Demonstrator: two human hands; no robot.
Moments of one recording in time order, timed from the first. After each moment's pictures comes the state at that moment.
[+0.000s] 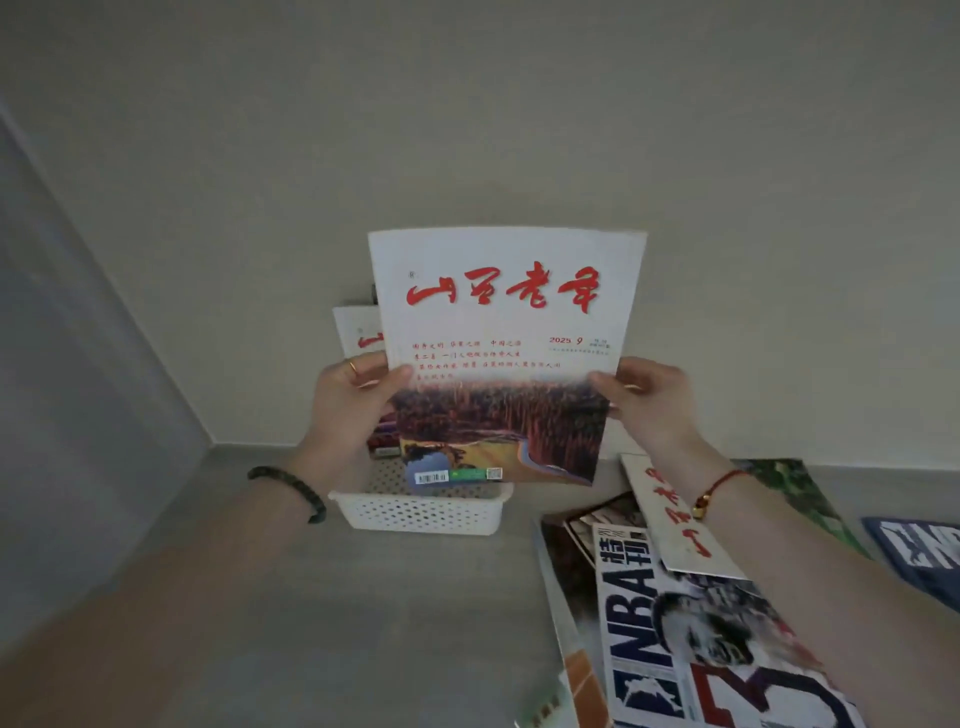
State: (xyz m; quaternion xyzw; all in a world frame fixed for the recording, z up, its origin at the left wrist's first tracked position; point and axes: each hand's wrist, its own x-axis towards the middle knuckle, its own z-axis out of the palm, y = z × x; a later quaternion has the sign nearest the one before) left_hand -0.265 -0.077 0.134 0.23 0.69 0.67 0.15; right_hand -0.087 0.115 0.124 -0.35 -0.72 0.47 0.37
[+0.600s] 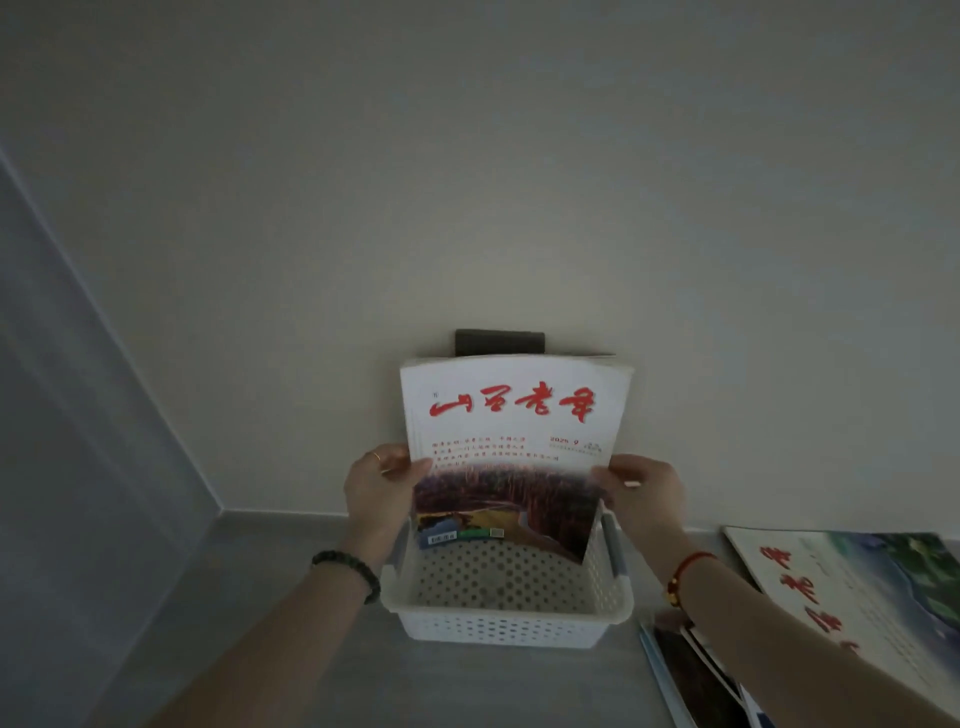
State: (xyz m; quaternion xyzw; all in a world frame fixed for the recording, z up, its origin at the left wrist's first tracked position) left_hand -0.418 -0.061 0.027 0.13 0.76 0.62 0.11; right_hand -0.239 0.105 0.030 -0.47 -0.70 0.44 0.31
